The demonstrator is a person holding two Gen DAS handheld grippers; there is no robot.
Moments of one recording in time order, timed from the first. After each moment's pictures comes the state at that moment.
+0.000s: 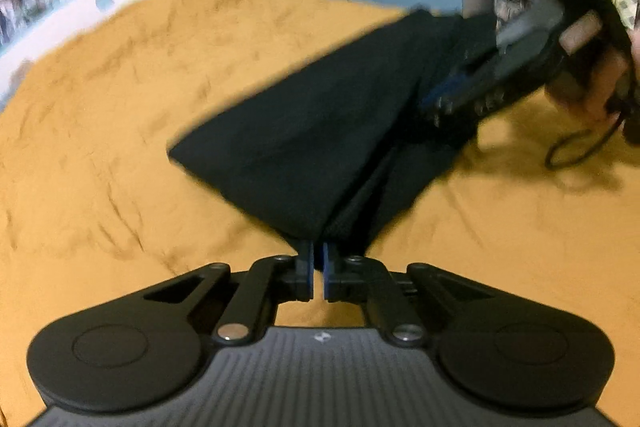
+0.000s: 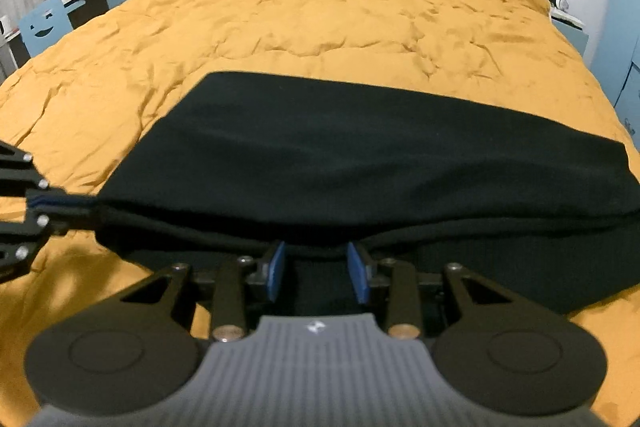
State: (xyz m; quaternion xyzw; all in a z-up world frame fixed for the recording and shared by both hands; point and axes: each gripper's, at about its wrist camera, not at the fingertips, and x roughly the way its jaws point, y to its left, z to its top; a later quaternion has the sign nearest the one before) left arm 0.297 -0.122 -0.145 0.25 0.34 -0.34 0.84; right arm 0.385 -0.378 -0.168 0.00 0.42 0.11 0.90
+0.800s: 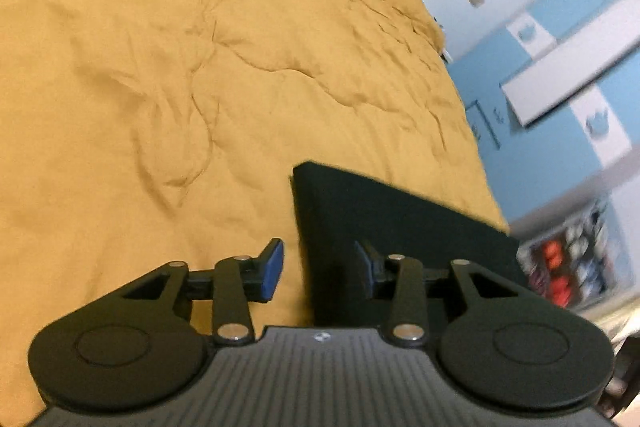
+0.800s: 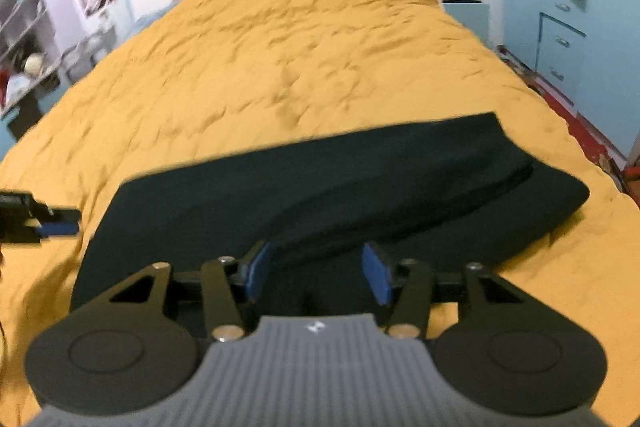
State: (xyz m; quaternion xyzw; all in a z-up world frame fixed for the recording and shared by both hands) left arm 0.475 -0.043 -0.163 -0.25 0.47 -0.22 0.81; right arm 0.373 -0.483 -0.135 0.14 0.36 -0.02 0.92
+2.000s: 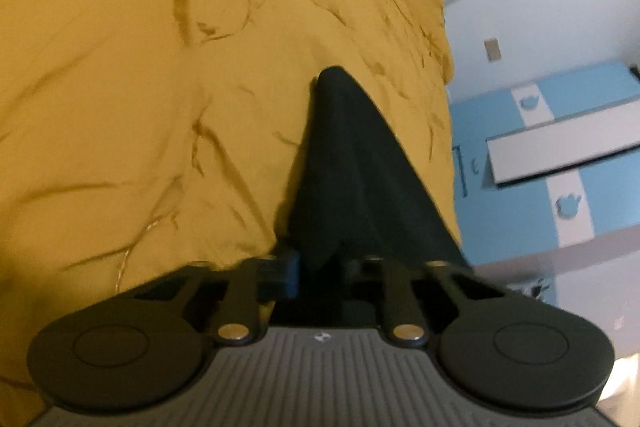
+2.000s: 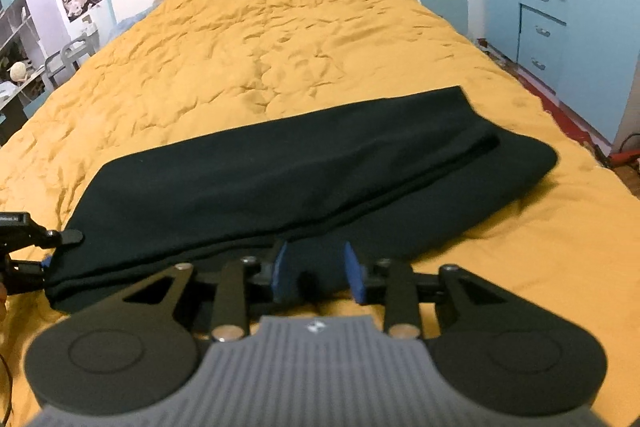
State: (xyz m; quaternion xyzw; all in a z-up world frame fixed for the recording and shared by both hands) left arm 0.423 -0.033 -0.219 -0.41 0.47 -0.20 0.75; right arm 0.338 -0.499 -0.154 0.13 0.37 -0.04 0.92
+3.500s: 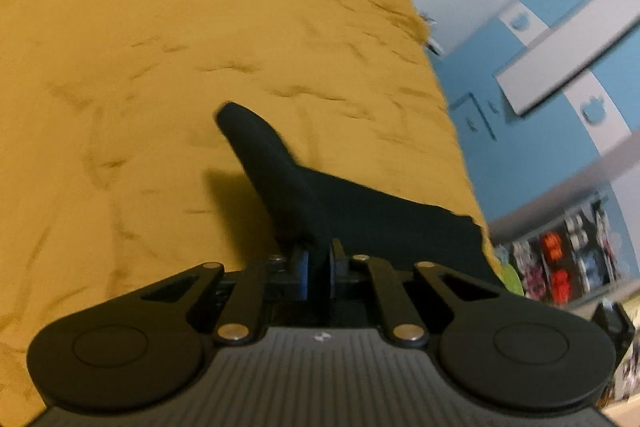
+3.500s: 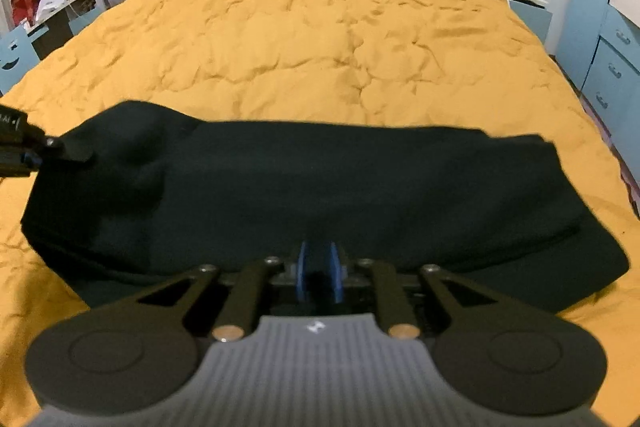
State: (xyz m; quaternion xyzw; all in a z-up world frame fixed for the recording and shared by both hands) left arm 0.418 -0.103 -0.092 -0.20 0.47 -0.23 0.83; right arm 0.407 -0.427 -0.142 0.04 0.42 0.06 0.90
